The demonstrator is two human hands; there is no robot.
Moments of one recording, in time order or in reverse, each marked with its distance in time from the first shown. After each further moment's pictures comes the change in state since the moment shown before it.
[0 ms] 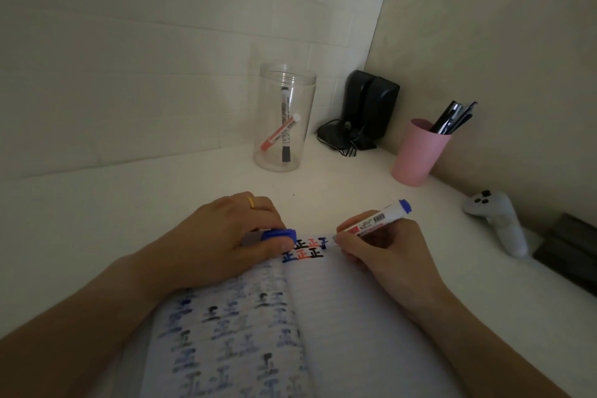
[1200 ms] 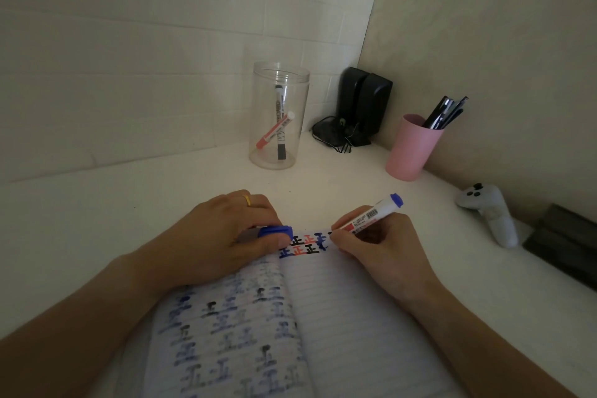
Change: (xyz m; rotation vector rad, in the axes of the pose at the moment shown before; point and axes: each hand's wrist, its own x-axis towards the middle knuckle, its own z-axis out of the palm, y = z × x) left_hand -0.002 0.002 -0.001 -0.014 0.008 0.005; right_hand -0.003 -0.005 0.001 -0.042 -0.011 -0.032
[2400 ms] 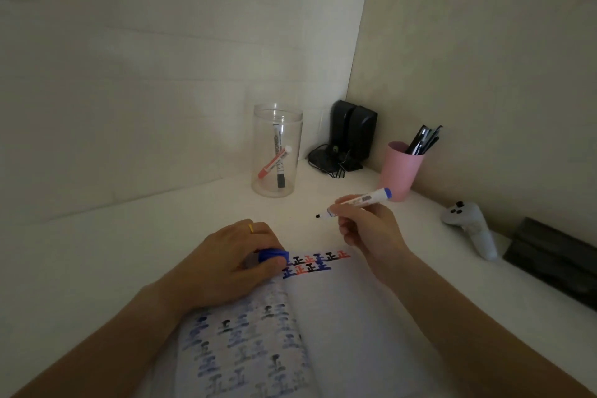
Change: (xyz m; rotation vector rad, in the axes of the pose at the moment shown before) left_hand -0.005 0.009 -0.007 -0.035 0.024 -0.031; right_hand 0.038 -0.027 0.003 0.505 0.098 0.274
